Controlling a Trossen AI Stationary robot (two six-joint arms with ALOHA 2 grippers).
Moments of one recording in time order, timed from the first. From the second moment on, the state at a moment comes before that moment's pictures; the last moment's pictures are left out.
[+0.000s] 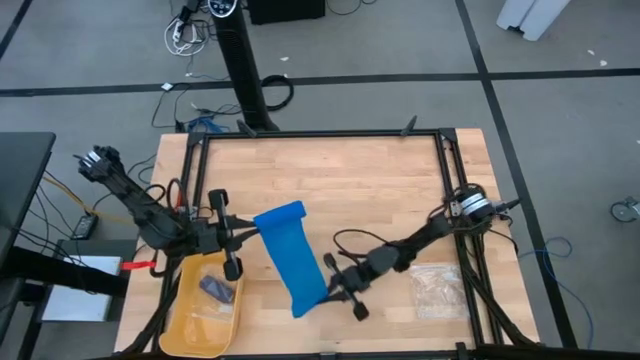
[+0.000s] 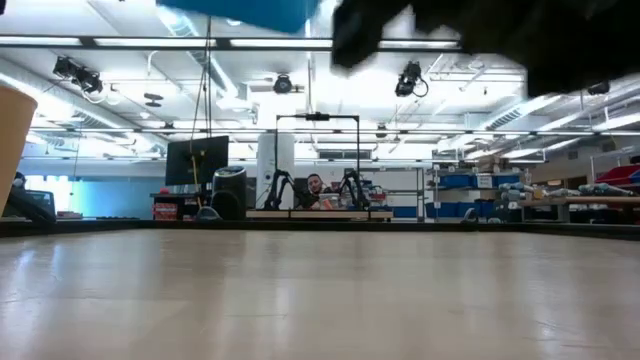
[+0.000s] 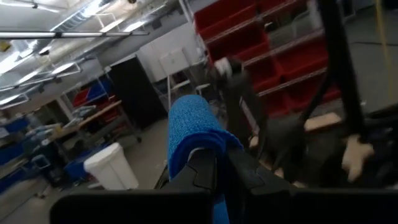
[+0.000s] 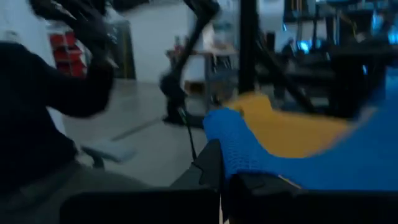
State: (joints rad) left arm -0.71 0.98 0.84 0.29 -0.92 0.49; right arm 0.45 2.00 0.88 1.24 -0.08 0.04
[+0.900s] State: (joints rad) left arm -0.68 0.97 0.42 0.41 -0.96 0.25; right arm 0.58 1.72 1.41 0.71 0.49 -0.55
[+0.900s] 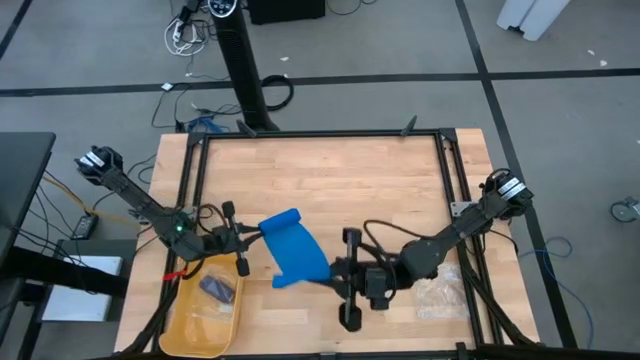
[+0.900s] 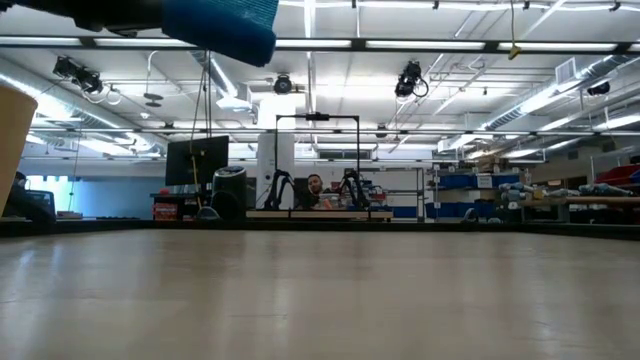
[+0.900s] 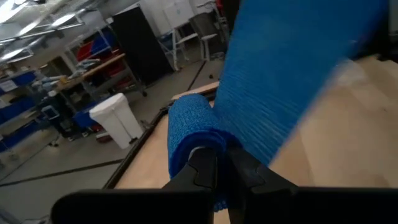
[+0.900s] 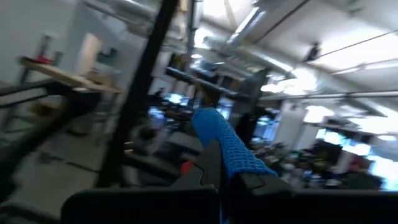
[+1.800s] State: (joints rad) left arm -0.87 1.10 0.56 0.50 -0.92 0.31; right arm 0.19 1.73 1.63 0.37 0.52 -0.36
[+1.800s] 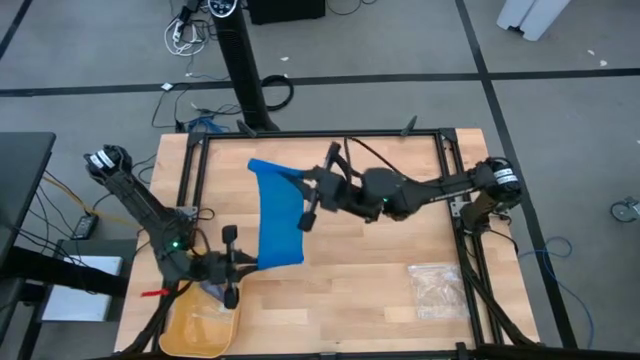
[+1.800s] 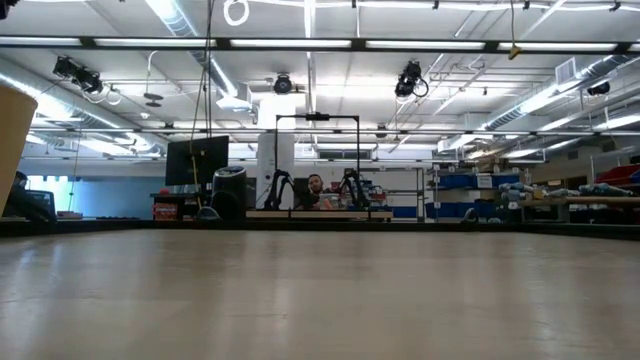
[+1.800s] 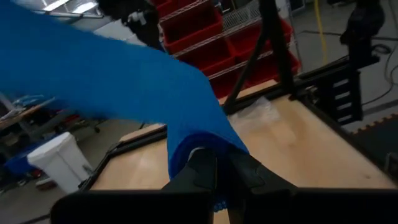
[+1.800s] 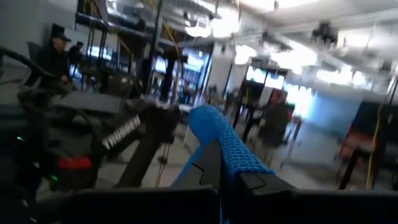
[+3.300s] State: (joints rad) left arm -0.89 1.14 0.62 0.50 -0.93 0.31; right arm 0.10 1.72 1.63 -0.22 0.45 0.14
